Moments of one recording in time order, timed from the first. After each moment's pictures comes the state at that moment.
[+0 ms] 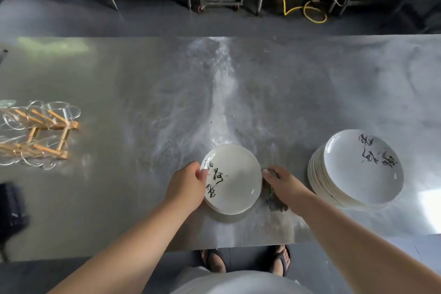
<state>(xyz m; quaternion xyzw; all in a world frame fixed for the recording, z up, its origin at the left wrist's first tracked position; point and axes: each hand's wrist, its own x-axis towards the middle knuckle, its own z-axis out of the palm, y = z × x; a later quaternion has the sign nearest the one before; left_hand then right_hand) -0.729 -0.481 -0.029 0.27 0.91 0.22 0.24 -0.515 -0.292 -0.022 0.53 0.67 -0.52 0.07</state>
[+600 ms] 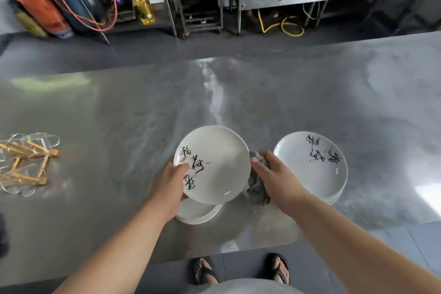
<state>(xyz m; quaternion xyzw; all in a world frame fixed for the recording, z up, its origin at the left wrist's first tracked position) -0.661 -0.420 0.068 0.05 0.71 0.57 0.42 -0.456 -0.259 0.075 0.45 0.64 -0.61 -0.13</state>
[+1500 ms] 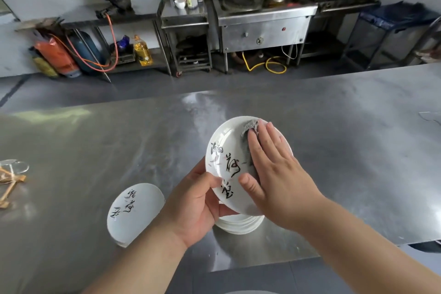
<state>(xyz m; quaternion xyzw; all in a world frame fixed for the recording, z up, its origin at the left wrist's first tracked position) -0.442 -0.289 0.180 0.21 0.40 0.67 0.59 -0.290 -0.156 0.211 0.24 0.96 -0.12 -0.05</state>
